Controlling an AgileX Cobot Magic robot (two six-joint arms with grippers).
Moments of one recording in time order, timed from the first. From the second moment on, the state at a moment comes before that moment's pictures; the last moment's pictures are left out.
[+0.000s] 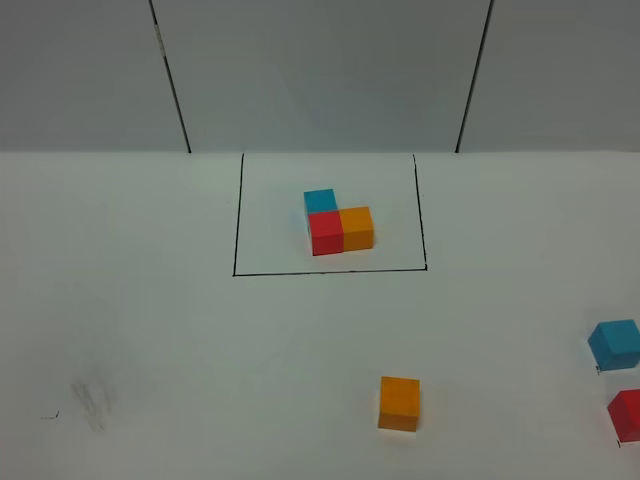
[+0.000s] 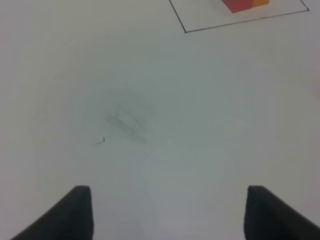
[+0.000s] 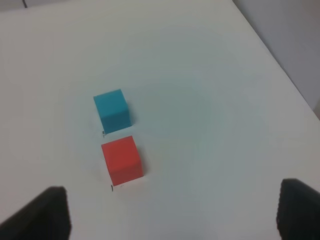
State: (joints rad) left arm -0.08 -0.01 -0.51 -0.13 1.09 0.12; right arm -0.20 -0.01 -0.49 -0.04 1.06 0.08
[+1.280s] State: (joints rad) left arm -0.08 -0.01 -0.51 -0.13 1.09 0.12; right arm -0.20 -0.01 -0.49 -0.04 1.06 0.09
